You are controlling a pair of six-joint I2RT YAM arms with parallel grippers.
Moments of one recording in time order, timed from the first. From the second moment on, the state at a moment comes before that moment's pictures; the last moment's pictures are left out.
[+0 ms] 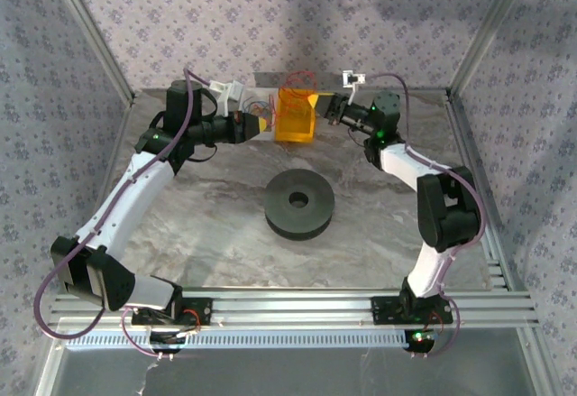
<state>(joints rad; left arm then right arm) -0.38 1.38 1.38 -0.45 0.68 -0.47 0.25 1.78 1.17 0.80 -0.83 0.73</state>
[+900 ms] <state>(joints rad) -0.11 1.38 1.31 -0.55 0.61 -0.44 -0.25 1.25 0.79 0.14 -0.72 0.43</state>
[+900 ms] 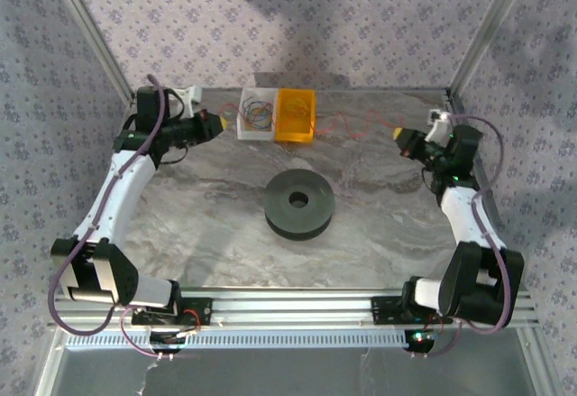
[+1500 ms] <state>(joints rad) 0.16 1.38 1.34 -0.67 0.46 -0.44 -0.42 1.13 0.70 0.04 -0.81 0.43</state>
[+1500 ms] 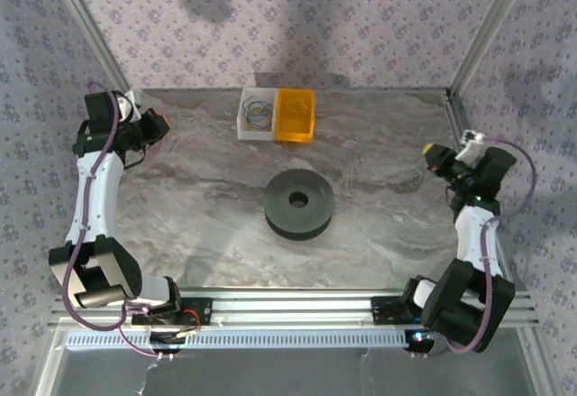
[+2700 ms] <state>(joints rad) -0.42 1.50 1.85 -0.69 0.46 -0.47 0.25 1.74 1.13 0.34 -0.74 0.44</state>
